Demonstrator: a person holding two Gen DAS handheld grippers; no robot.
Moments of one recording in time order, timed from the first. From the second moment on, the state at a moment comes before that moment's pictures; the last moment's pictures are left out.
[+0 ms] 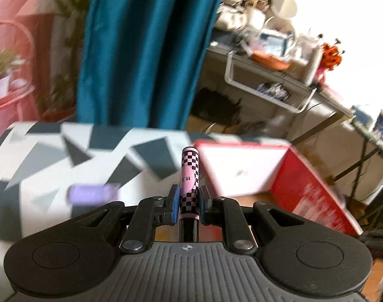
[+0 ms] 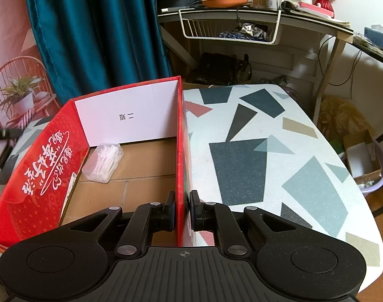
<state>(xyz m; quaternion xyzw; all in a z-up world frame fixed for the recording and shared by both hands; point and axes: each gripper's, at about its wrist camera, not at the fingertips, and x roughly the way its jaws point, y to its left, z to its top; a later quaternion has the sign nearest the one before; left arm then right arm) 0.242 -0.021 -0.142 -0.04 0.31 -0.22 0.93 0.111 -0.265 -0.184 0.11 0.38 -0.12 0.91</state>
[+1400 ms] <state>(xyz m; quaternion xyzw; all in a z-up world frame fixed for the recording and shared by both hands) 0.260 -0.090 -0.164 0.05 0.33 -0.30 0.89 0.111 -0.268 -0.185 0.12 0.38 -0.11 0.91</state>
